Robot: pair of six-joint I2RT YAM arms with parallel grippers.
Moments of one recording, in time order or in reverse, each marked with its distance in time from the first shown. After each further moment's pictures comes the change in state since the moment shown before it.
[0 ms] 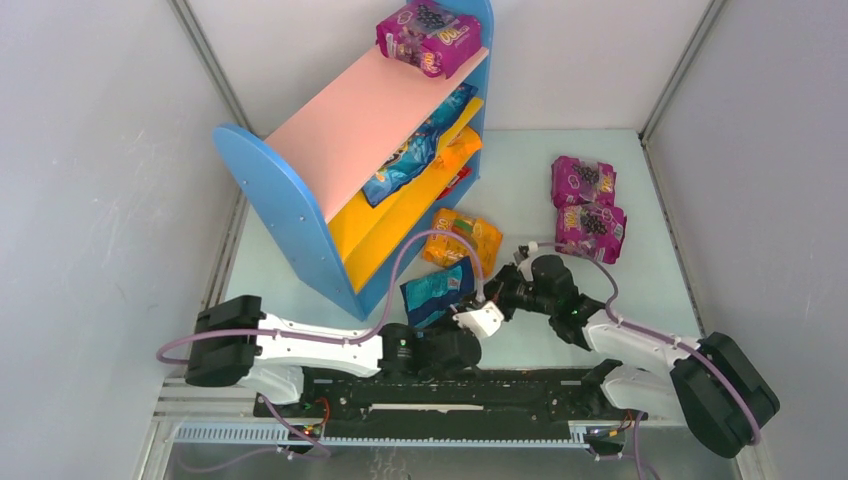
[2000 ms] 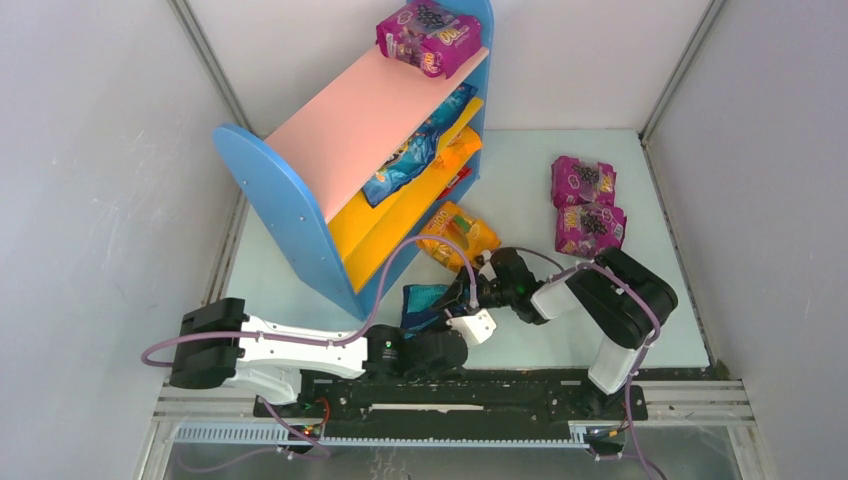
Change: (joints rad) left arm 0.002 -0.097 -0.086 0.041 0.108 0.061; right arm 0.040 0.642 0.176 0.287 -0.262 -0.037
